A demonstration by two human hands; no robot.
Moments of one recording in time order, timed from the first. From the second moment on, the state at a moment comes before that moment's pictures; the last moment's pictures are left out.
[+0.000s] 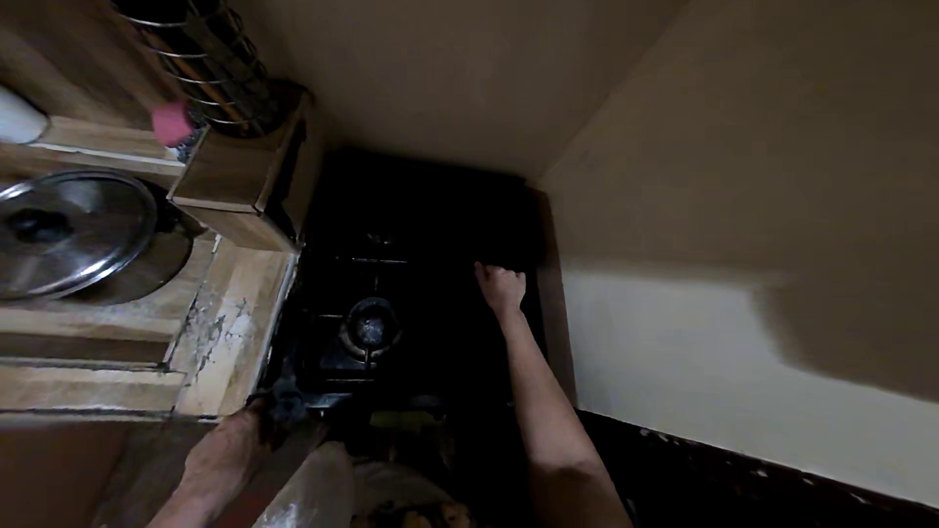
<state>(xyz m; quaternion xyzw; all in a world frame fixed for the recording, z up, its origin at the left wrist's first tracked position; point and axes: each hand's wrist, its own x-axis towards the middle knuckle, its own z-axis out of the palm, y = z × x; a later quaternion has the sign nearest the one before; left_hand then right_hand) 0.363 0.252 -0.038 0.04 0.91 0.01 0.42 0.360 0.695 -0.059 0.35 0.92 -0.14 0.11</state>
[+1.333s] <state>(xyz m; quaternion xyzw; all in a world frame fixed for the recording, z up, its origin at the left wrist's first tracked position) 0.240 0.601 -0.080 0.69 0.69 0.06 0.23 0.392 0.775 0.075 0.35 0.88 -0.31 -0.11</state>
